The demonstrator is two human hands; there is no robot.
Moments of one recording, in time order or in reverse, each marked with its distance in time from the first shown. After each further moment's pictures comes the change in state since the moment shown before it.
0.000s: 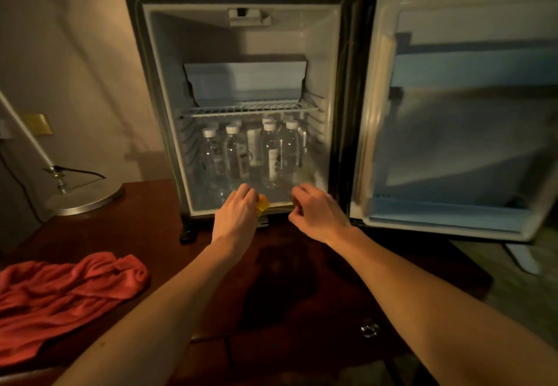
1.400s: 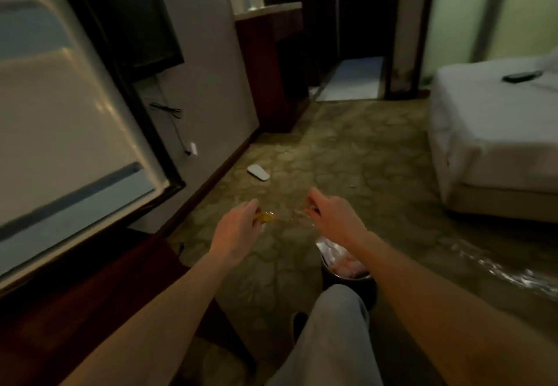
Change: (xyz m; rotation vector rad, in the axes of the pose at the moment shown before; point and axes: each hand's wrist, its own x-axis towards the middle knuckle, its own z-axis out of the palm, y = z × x) left_hand -0.114 0.497 0.158 -0.521 -0.455 0.865; right_hand -0.489 0.229 -0.219 -0.294 0.234 0.998
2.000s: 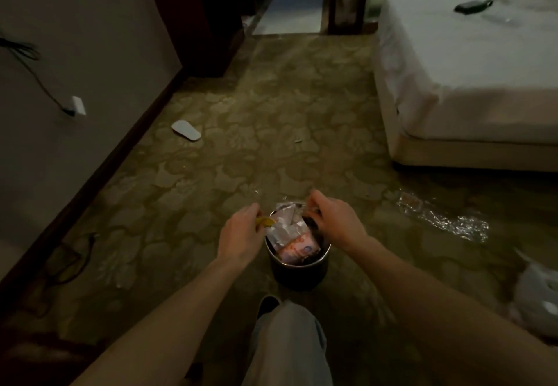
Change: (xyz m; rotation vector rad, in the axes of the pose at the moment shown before) left_hand 0.104 0.033 0.240 -0.176 -0.280 -0.074; right_hand 0.005 0.209 0.075 -0.074 -0.146 0.379
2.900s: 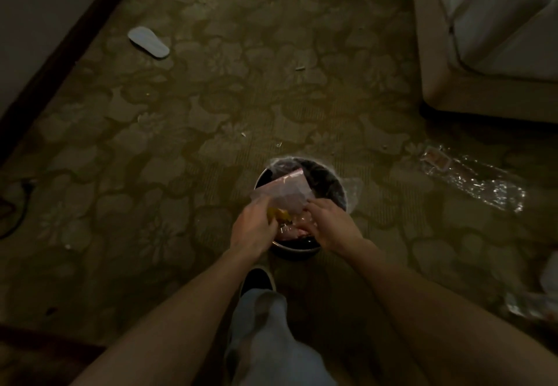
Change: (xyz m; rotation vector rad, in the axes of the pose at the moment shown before) left_hand 0.058 -0.085 0.201 -0.167 -0.312 -0.192; right_hand 0.043 0.098 0.183 -0.034 -0.350 0.006
